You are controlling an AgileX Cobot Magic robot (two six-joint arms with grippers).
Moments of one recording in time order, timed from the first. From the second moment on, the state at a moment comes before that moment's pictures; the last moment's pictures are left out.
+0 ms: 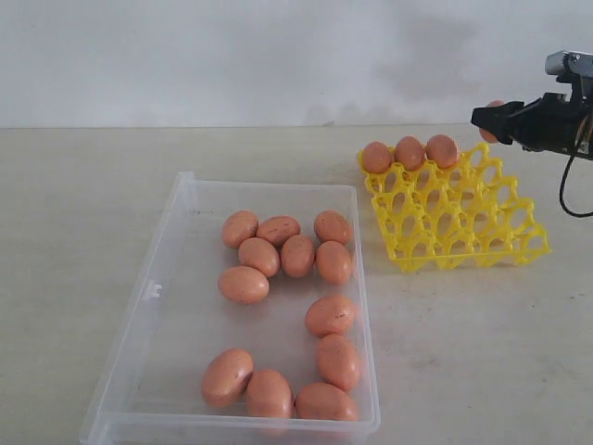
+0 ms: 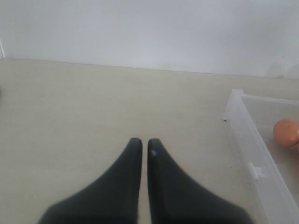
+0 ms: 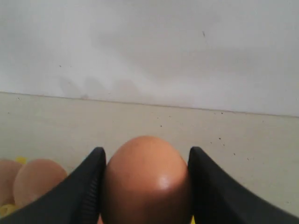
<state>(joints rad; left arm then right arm) 0.02 0.00 0.00 0.04 0.28 -0.08 -0.38 2.32 -1.46 -1.17 -0.82 1.05</state>
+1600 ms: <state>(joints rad) 0.02 0.00 0.00 0.04 0.28 -0.08 -0.38 2.41 -1.47 -1.18 -0.86 1.05</state>
